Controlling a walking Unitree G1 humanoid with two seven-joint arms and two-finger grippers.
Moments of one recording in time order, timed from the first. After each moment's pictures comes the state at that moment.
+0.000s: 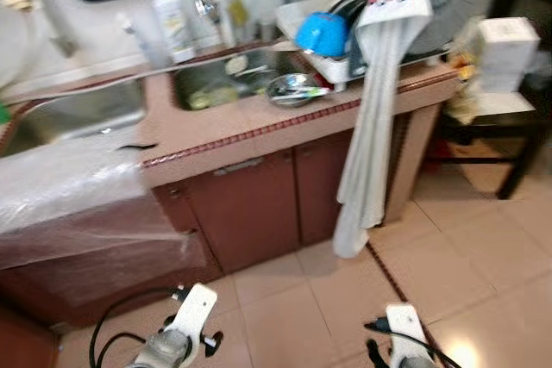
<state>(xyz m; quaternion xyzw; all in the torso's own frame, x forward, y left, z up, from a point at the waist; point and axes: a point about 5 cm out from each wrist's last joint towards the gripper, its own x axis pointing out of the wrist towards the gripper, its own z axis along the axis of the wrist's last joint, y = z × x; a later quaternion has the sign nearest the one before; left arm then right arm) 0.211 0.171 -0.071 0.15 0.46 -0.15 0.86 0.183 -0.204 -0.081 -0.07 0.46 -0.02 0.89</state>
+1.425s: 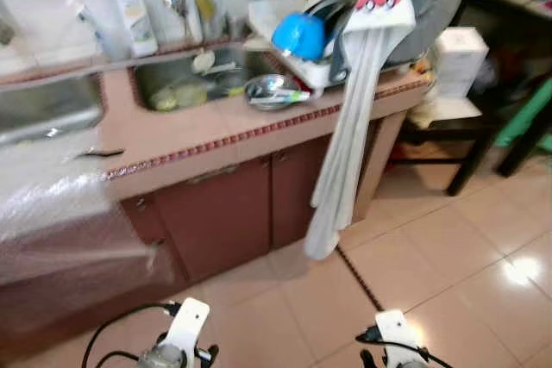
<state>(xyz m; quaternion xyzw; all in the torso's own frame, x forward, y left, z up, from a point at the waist) 0.192 0.177 -0.081 0.12 0.48 -0.13 0.86 0.180 -0.193 -0.084 -0.11 0.47 0.04 0.88</state>
